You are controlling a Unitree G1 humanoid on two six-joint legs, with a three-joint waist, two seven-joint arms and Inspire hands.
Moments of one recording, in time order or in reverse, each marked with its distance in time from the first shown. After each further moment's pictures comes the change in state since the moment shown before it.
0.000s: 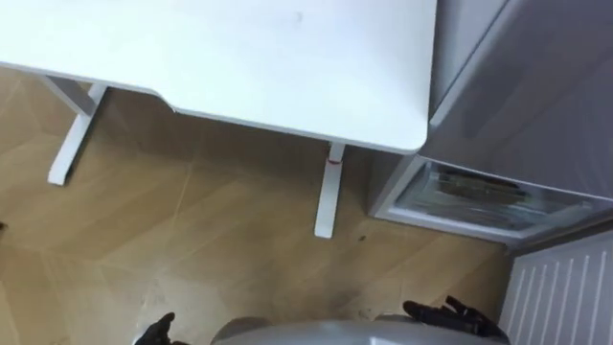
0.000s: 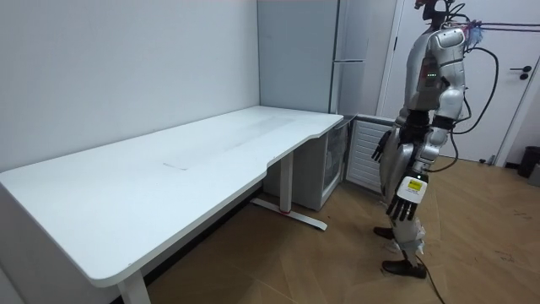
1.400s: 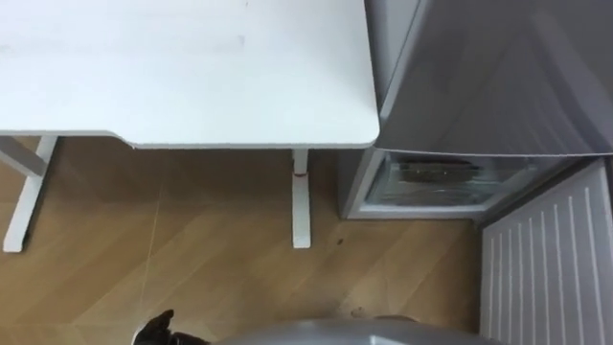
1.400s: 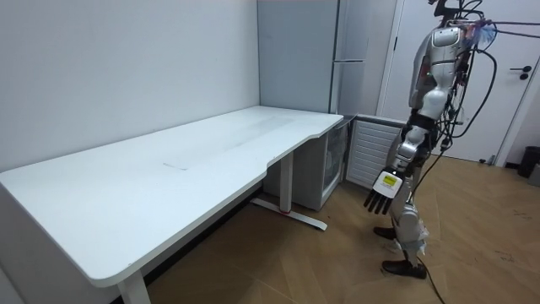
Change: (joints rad) left arm -0.063 -0.036 0.146 0.060 0.193 0.052 -0.024; right arm -0.011 0.033 -0.263 0.023 -0.305 0.074 -0.226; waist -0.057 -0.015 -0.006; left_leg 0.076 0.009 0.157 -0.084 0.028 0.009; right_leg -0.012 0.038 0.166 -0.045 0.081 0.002
